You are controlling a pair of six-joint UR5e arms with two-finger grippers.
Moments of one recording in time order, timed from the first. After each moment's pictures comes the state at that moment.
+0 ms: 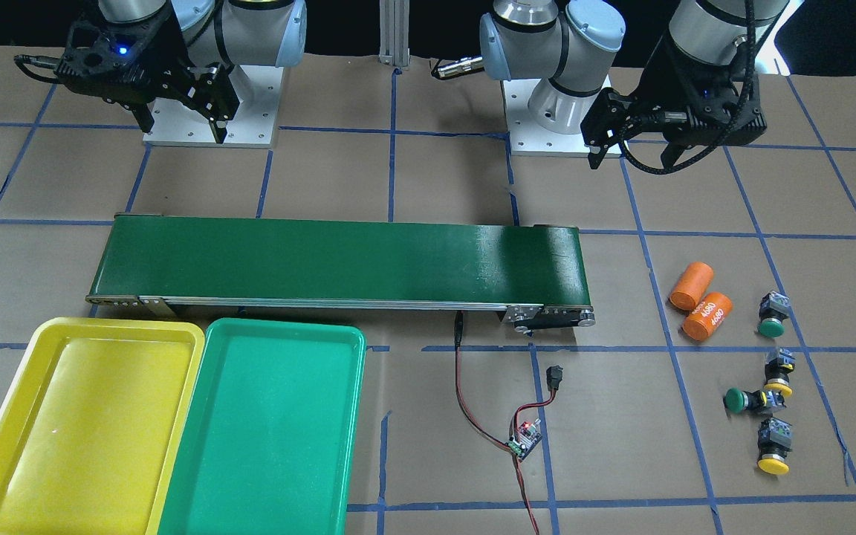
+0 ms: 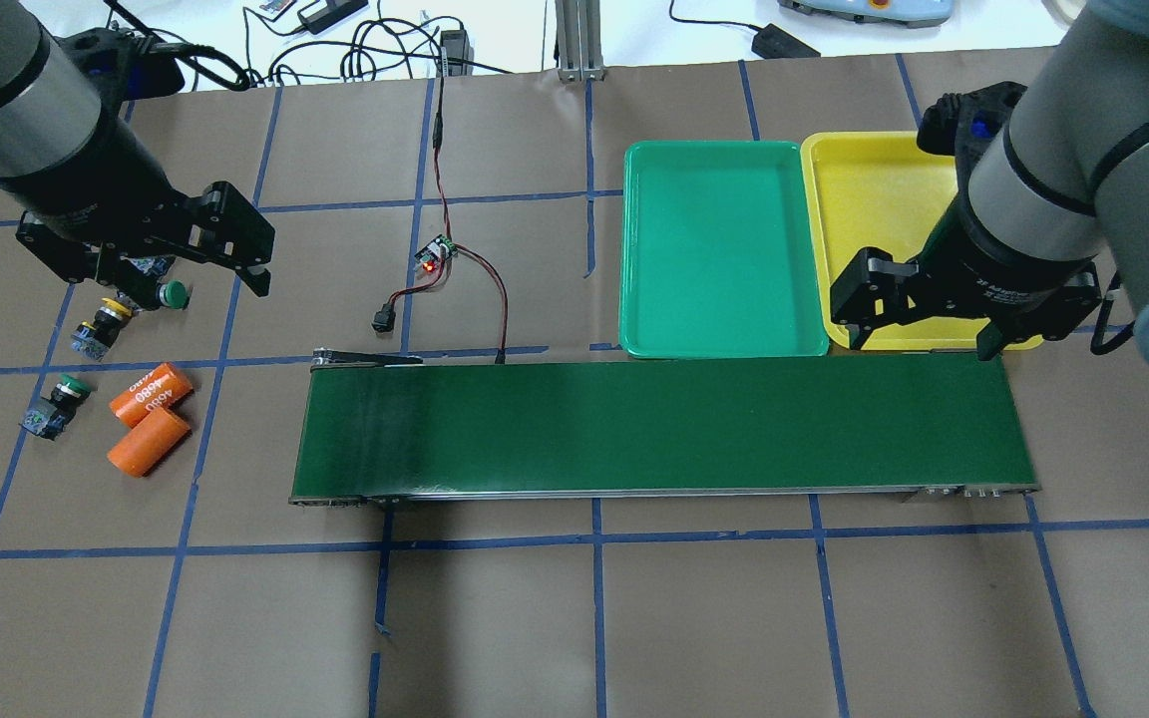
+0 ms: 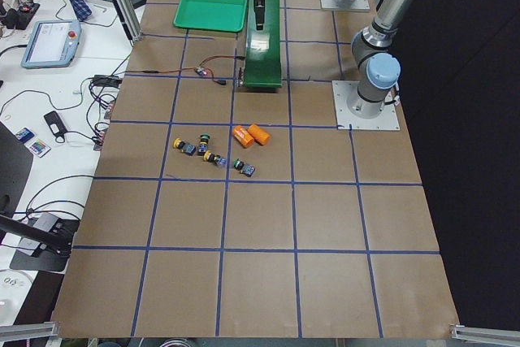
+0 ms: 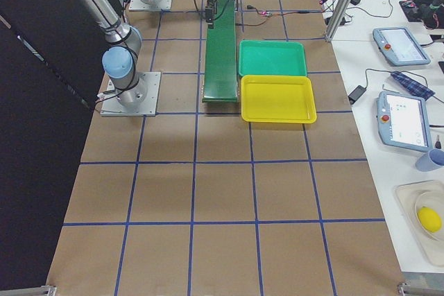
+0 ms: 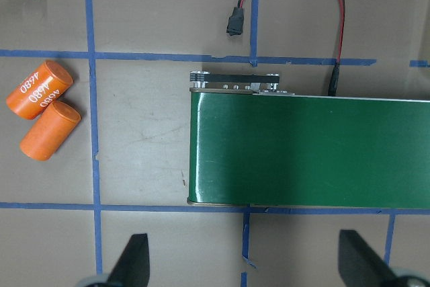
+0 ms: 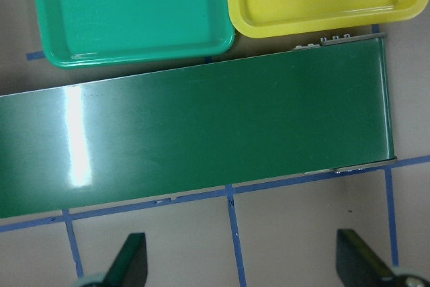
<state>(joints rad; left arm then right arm) -1.46 -1.46 -1.64 -1.64 1.55 0.07 1.56 -1.82 1.82 -1.61 -1.58 0.14</state>
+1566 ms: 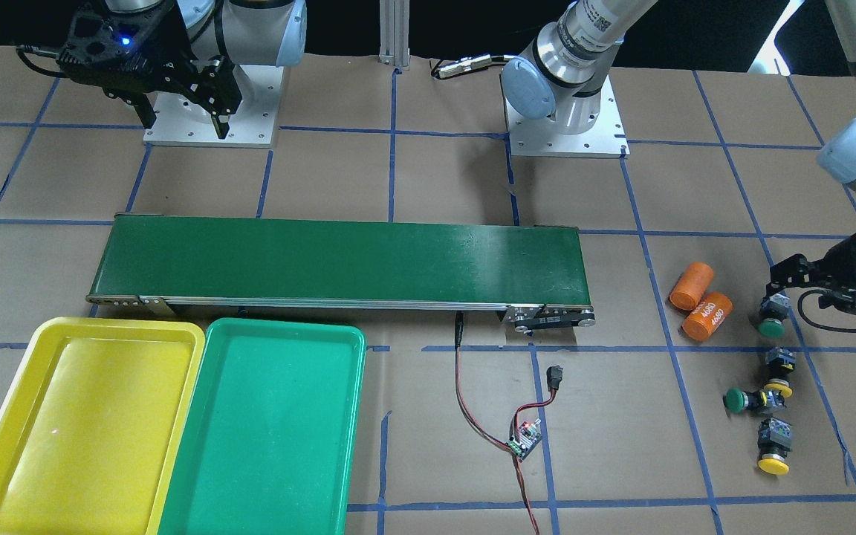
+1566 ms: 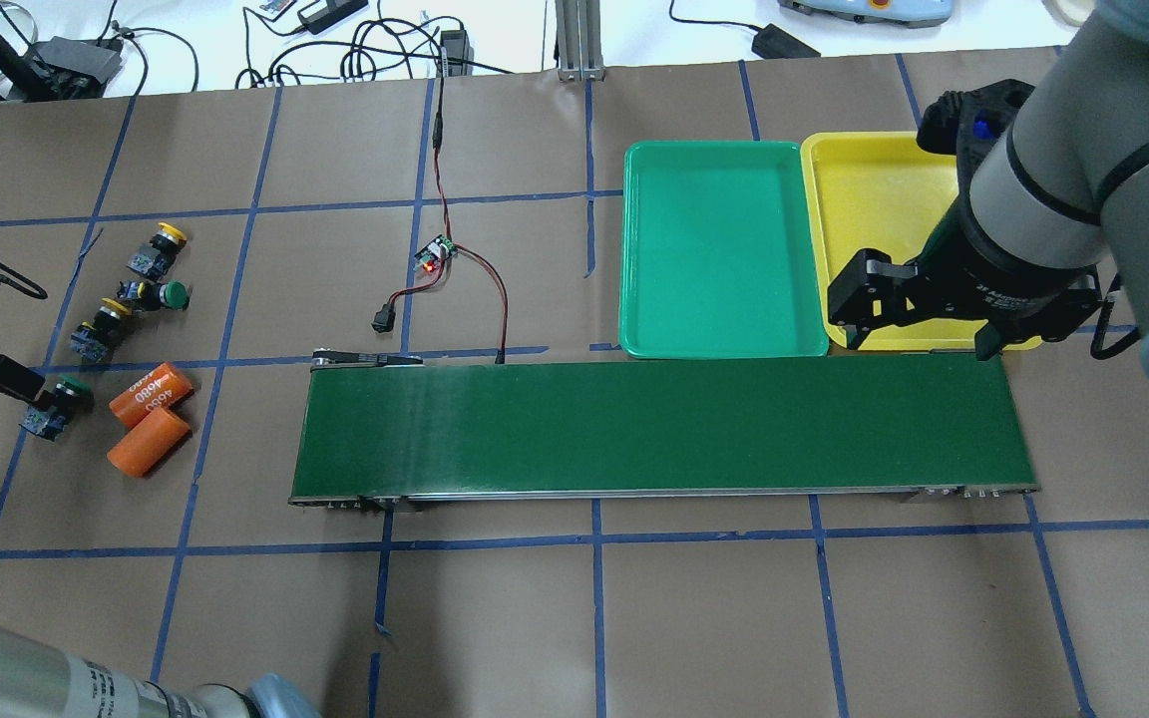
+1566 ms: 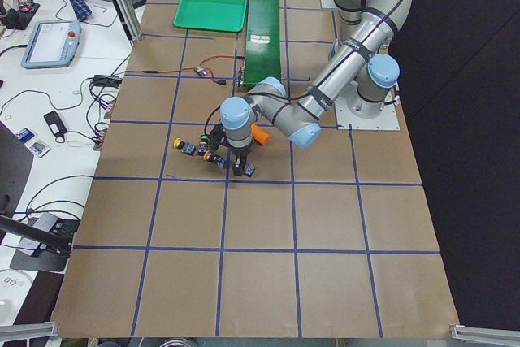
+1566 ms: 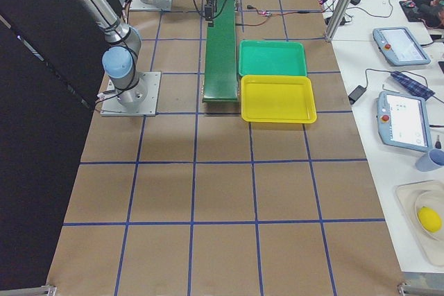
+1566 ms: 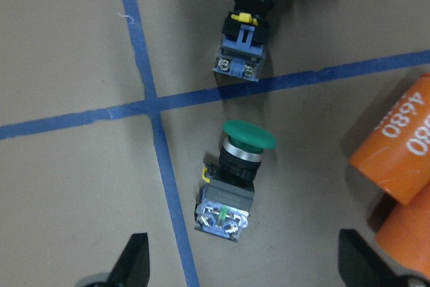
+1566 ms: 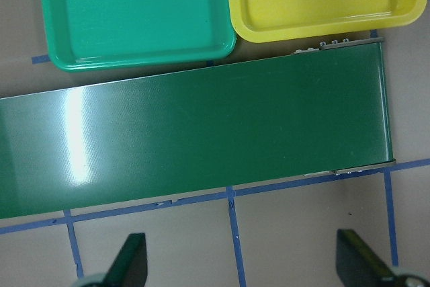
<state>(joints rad) -0.78 -1.98 -1.82 -0.97 1.61 1.05 1.56 -1.84 1.83 -1.61 -1.58 0.14</state>
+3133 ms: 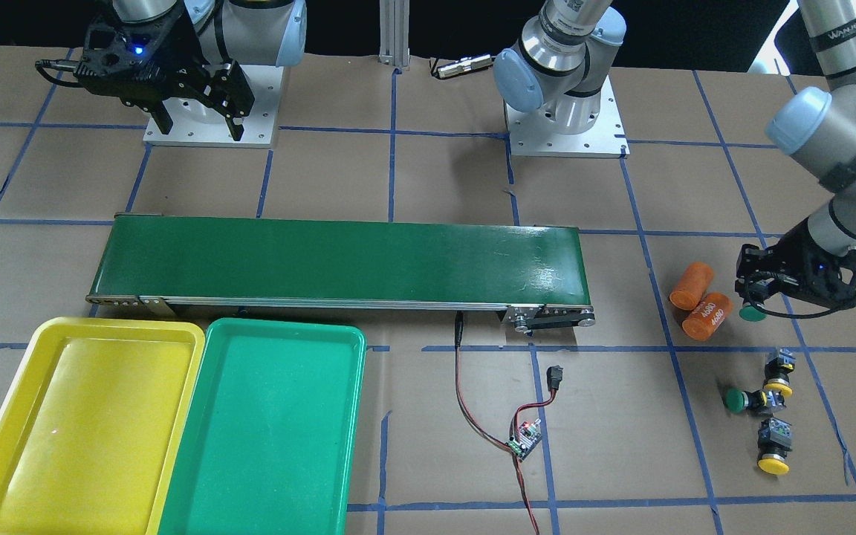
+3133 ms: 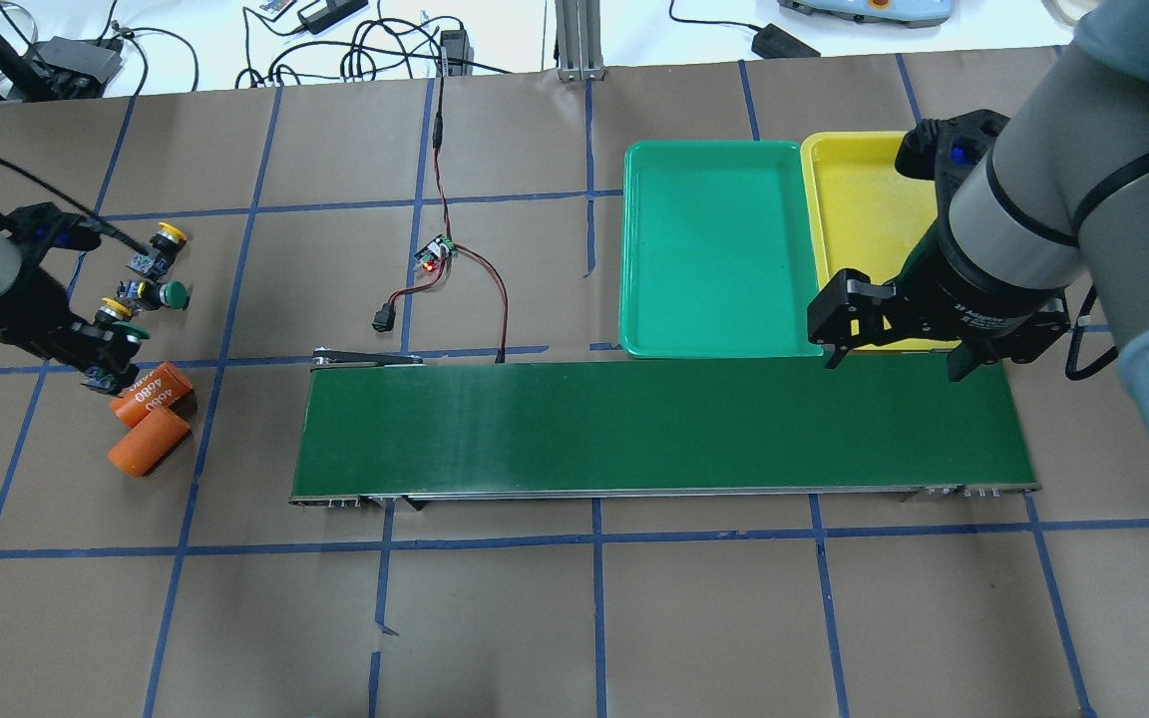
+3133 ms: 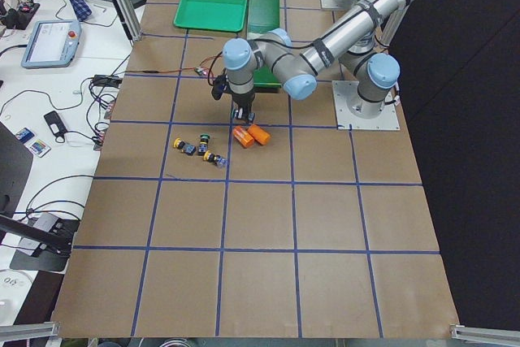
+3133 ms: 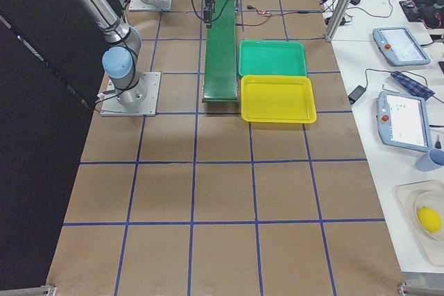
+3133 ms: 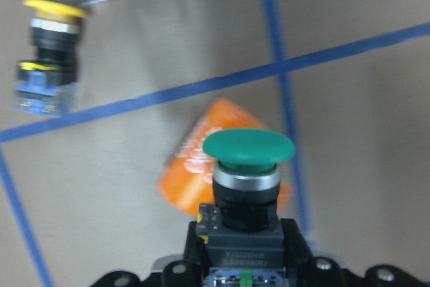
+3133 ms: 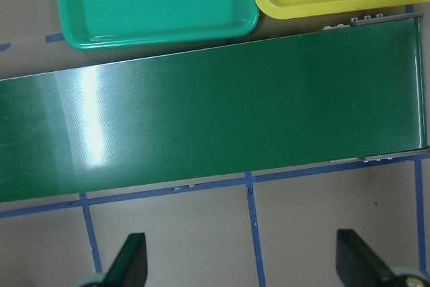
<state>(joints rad) -1.10 -1.70 -1.91 -1.21 1.58 0.61 1.56 -1.84 1.87 -1.61 -1.53 0.14</state>
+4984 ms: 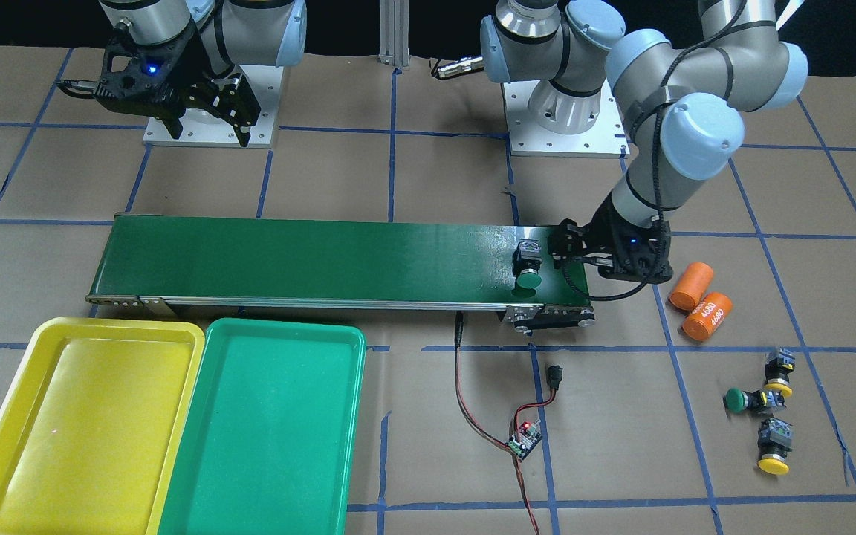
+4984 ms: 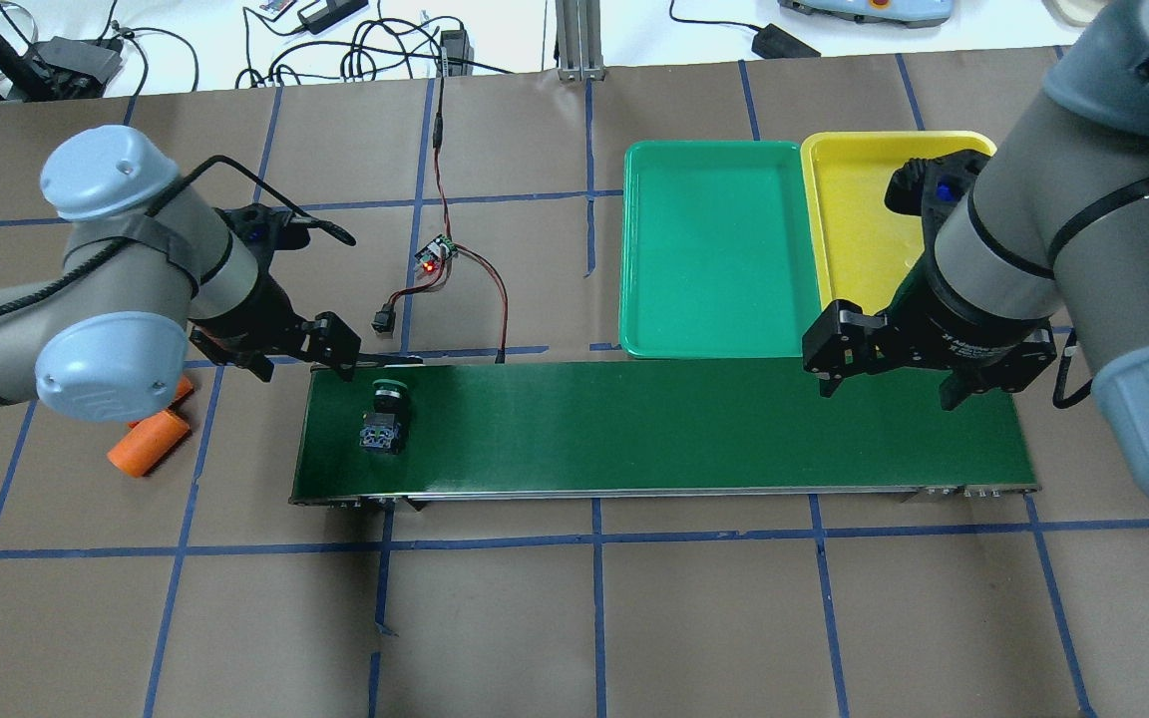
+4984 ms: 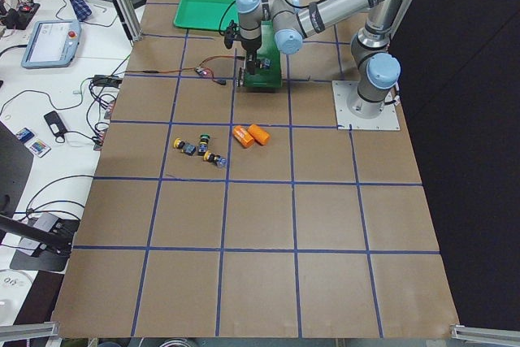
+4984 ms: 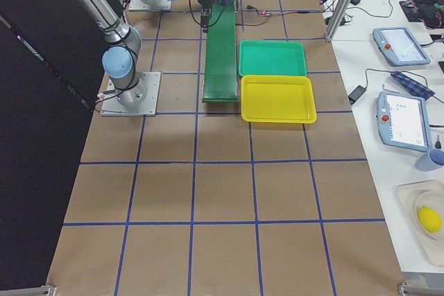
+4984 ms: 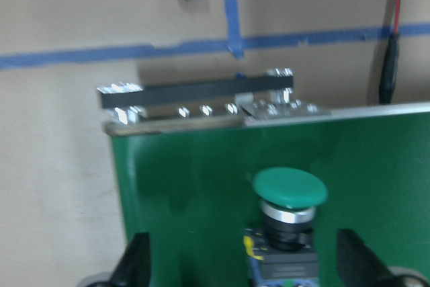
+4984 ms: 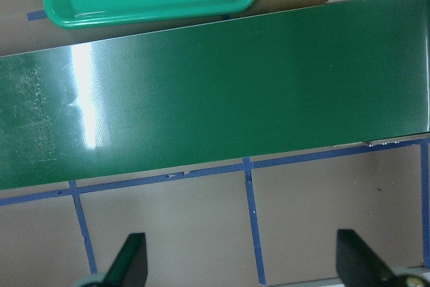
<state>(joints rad) -1.34 -1.64 -2.00 -1.15 1.52 0.33 1.56 -1.84 1.91 -1.61 -1.53 0.14</state>
